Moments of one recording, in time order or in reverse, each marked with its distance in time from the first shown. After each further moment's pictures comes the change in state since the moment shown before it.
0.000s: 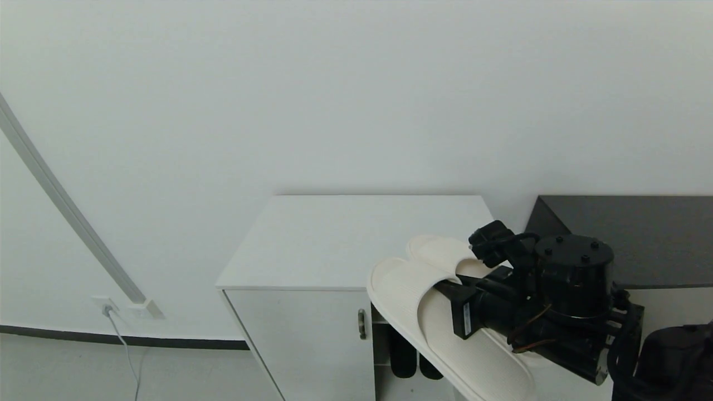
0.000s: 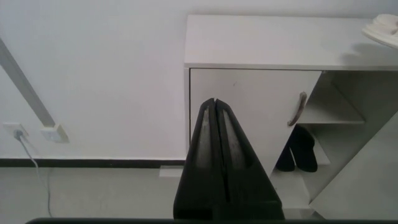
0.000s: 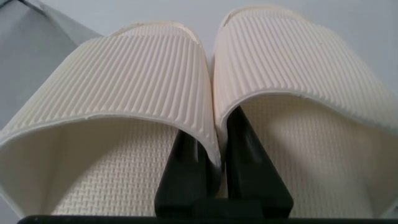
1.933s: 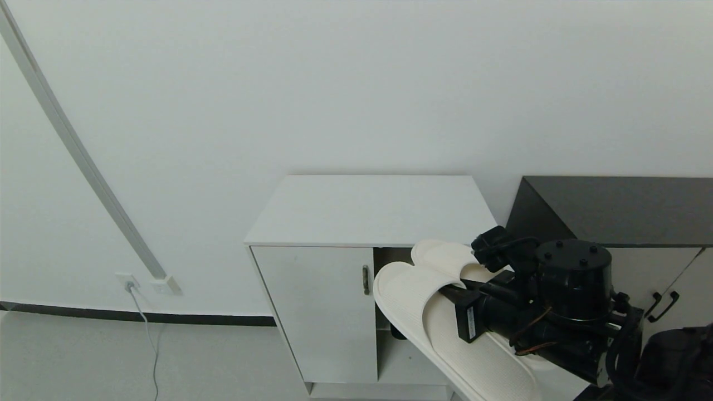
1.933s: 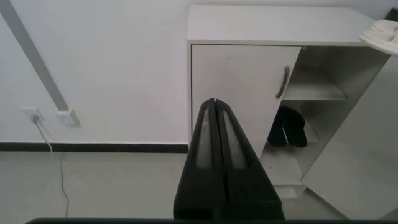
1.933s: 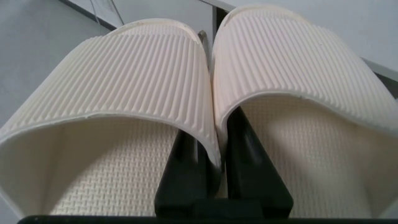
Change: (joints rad) left arm 0.000 0.000 0.000 -0.001 -0.003 0.010; right arm -0.016 0.009 0.023 -0.002 0.002 -0.010
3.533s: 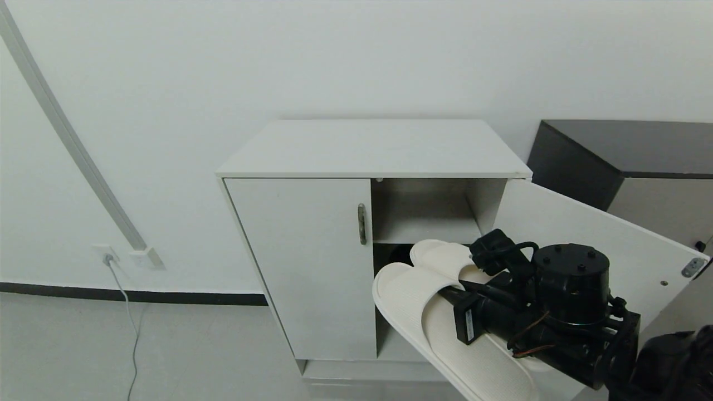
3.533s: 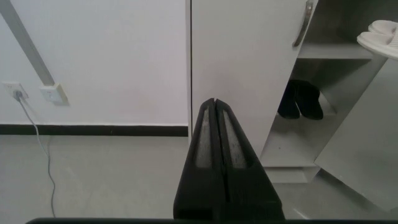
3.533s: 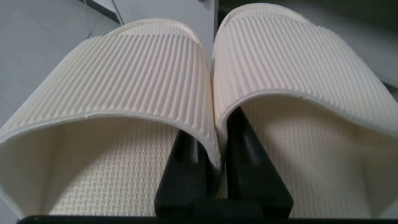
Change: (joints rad) left arm 0.000 0.000 0.000 0.000 0.000 0.000; right arm 0.001 0.022 0.018 -0.054 0.000 -0.018
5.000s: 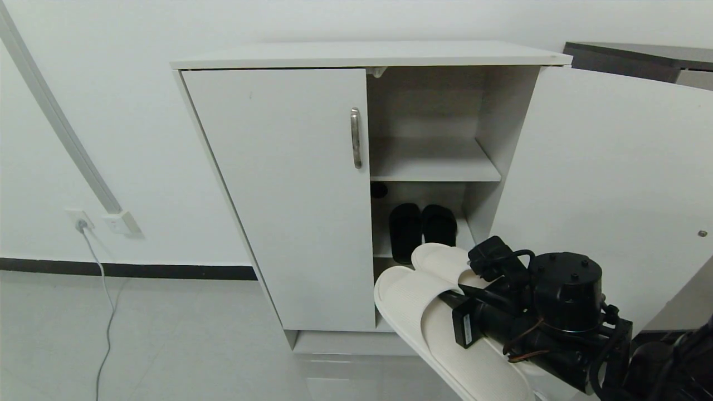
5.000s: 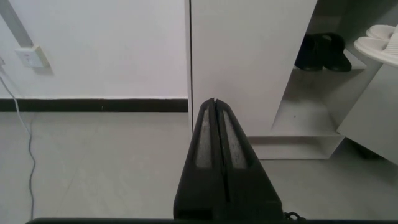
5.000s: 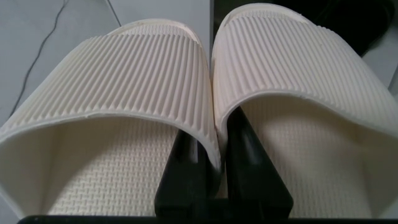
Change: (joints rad) left arm -0.001 0.000 0.000 0.000 0.000 0.008; right arm -0.002 0.041 0.028 -0.071 -0.016 0.000
